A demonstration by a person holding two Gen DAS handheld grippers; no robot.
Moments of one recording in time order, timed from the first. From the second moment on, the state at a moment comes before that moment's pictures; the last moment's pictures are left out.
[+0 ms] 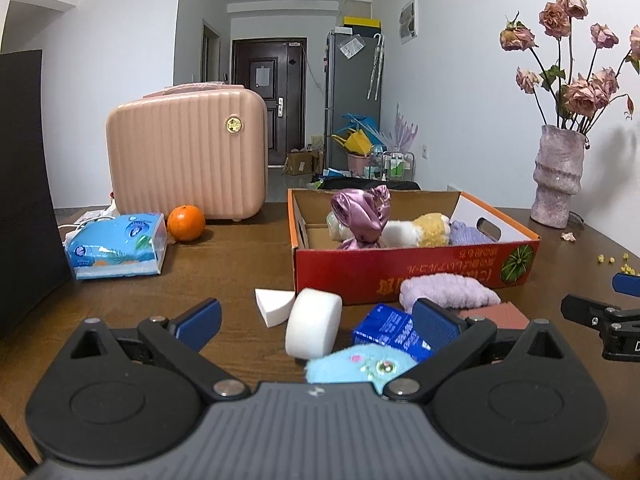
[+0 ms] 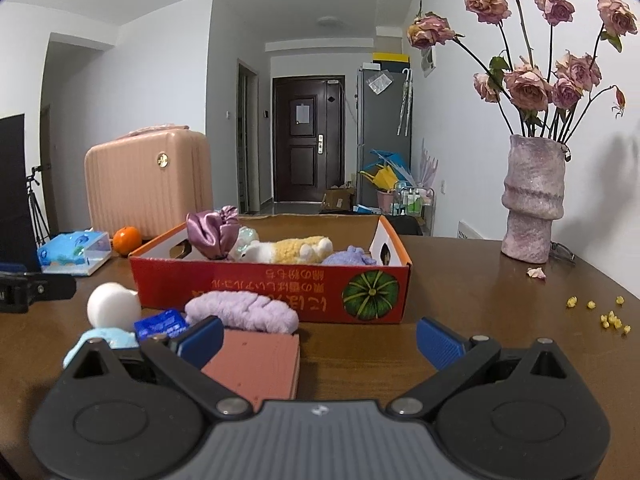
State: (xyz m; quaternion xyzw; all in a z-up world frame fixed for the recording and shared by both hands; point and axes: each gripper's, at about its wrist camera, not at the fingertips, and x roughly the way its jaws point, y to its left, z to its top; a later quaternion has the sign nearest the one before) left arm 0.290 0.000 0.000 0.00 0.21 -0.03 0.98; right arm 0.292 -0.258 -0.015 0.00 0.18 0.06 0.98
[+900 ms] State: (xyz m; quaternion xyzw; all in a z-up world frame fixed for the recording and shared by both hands) left arm 0.285 0.002 -0.010 -0.01 0.24 -0.04 0.97; right arm 0.291 -0.232 -0.037 -0.05 0.24 0.07 0.97
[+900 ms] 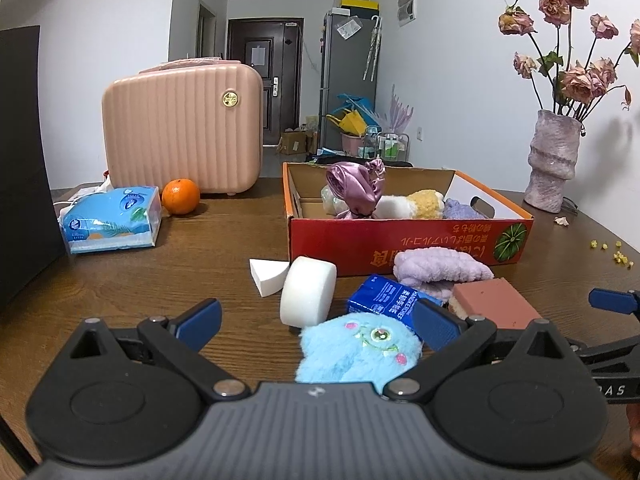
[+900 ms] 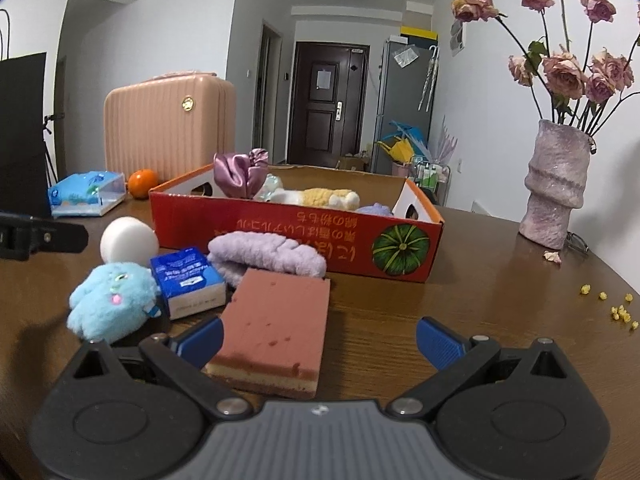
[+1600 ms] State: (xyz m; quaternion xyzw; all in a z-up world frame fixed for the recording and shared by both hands) left arm 0.295 0.008 -0.015 -0.02 0.26 -0.02 0.96; right arm 0.334 -0.194 -0.052 -0.04 0.30 0.07 0.95
